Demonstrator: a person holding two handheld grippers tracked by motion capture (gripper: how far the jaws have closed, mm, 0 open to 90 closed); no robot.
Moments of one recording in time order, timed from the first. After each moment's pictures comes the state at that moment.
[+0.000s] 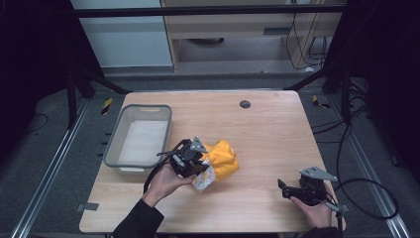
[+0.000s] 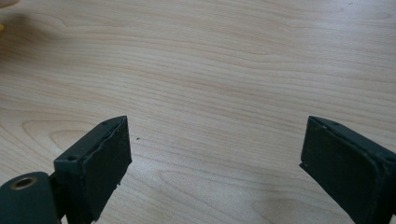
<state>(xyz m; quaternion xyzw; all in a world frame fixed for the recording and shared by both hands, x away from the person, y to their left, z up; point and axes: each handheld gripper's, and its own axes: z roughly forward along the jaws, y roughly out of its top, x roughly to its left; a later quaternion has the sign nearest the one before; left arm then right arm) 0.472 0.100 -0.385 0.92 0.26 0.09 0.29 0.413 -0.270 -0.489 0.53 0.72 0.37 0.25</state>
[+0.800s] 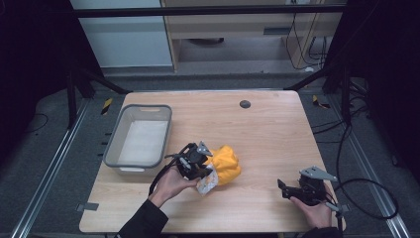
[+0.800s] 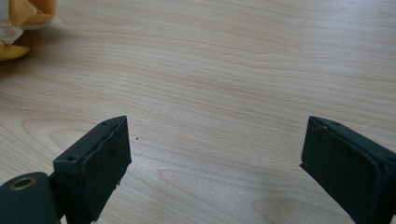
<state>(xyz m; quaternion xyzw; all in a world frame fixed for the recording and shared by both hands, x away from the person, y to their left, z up) 0.478 0.090 -0.409 0.92 0.26 0.07 0.28 0.413 -0.270 -0.489 0.54 0.72 0.37 0.24</state>
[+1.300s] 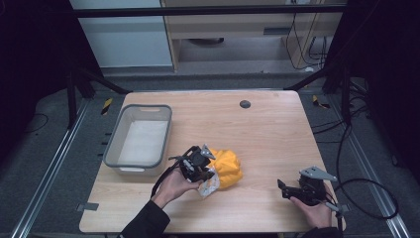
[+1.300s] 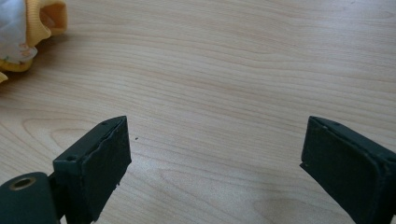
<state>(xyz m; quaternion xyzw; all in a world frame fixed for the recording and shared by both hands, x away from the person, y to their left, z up) 0.479 0.082 -0.422 0.93 0.26 0.06 0.26 0.413 -0.270 -0.490 0.54 0.72 0.37 0.24</state>
